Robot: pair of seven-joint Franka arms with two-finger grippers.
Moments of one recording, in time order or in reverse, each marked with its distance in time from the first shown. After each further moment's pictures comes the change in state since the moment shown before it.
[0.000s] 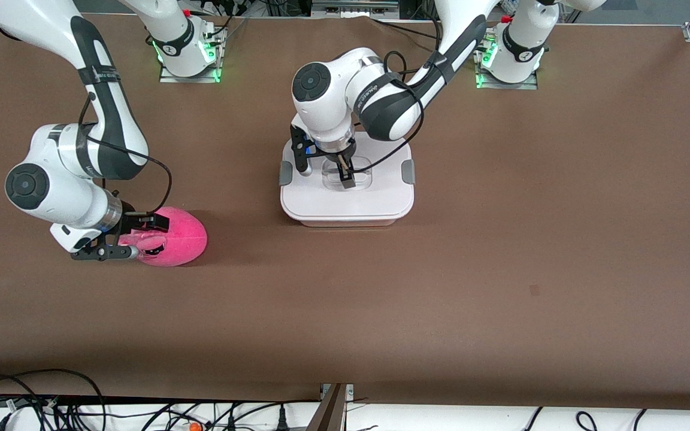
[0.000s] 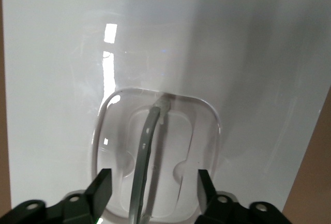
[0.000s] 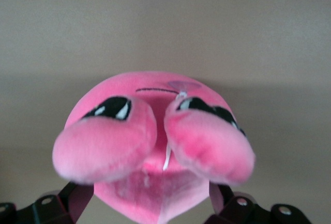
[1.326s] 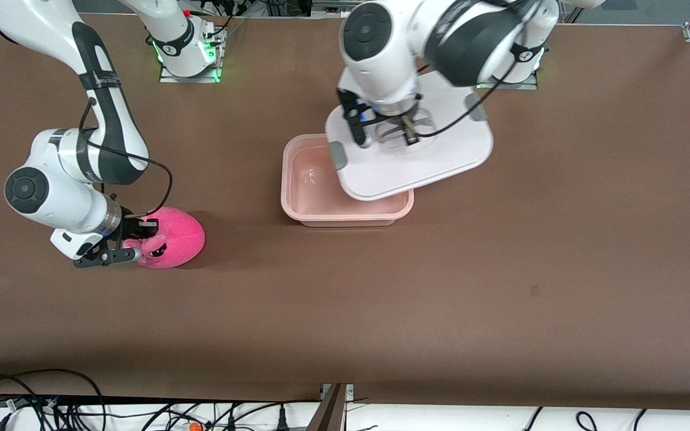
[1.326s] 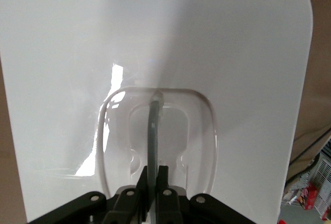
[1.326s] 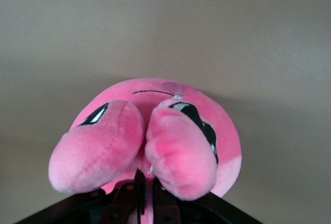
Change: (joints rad) left arm 0.184 -0.282 -0.006 0.049 -0.092 -0.570 0.102; right arm 0.001 0.016 0.001 0.086 0.001 -0.081 -0.169
